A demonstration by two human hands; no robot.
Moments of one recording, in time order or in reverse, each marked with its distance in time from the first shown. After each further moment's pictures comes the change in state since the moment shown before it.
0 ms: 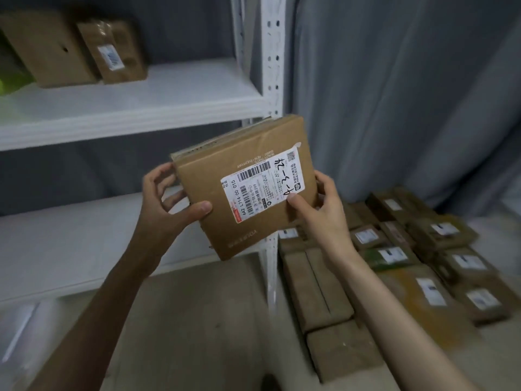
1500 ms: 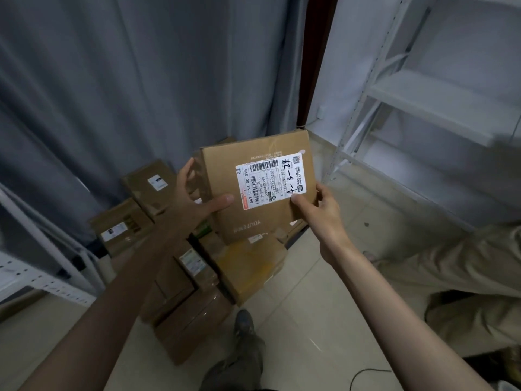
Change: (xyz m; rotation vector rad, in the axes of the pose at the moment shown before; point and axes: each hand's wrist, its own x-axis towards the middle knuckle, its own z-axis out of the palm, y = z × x) left_hand -0.068 -0.004 0.629 -0.082 -0.609 -0.173; right_hand -0.040 0.162 -0.566 -0.066 0.550 0.395
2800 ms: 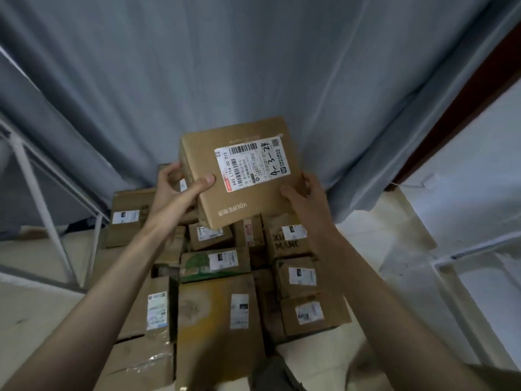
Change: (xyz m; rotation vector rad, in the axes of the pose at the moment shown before) left_hand 0.397 -0.049 0.023 -0.146 0.653 -0.291; right_hand 0.517 -0.069 0.165 -0.174 -0.592 0.010
